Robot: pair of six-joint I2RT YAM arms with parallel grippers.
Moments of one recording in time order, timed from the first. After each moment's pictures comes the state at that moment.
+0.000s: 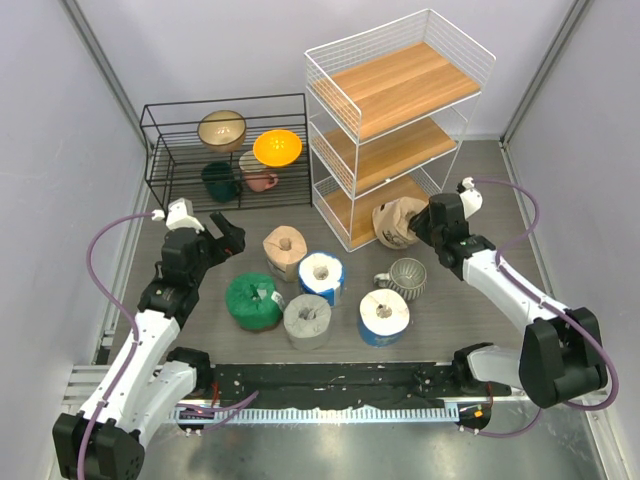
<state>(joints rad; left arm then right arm) -0.21 0.77 0.58 -0.20 -0.12 -0.57 0.28 1.24 0.76 -0.16 0.30 0.81</state>
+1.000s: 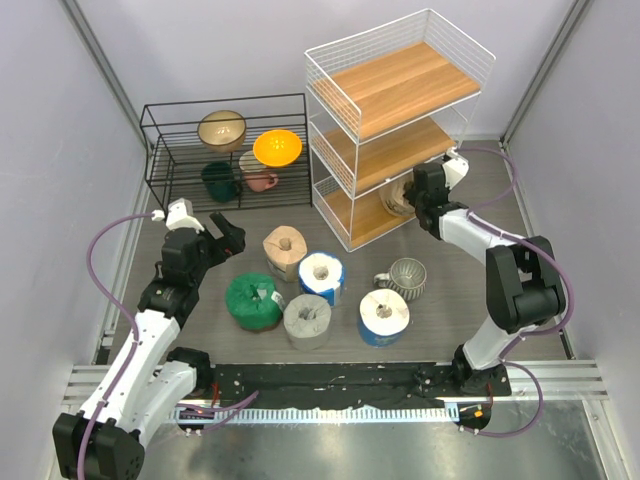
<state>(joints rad) -0.21 0.77 0.58 -0.20 -0.12 -0.58 0.25 1.65 1.03 0.06 0.47 0.67</state>
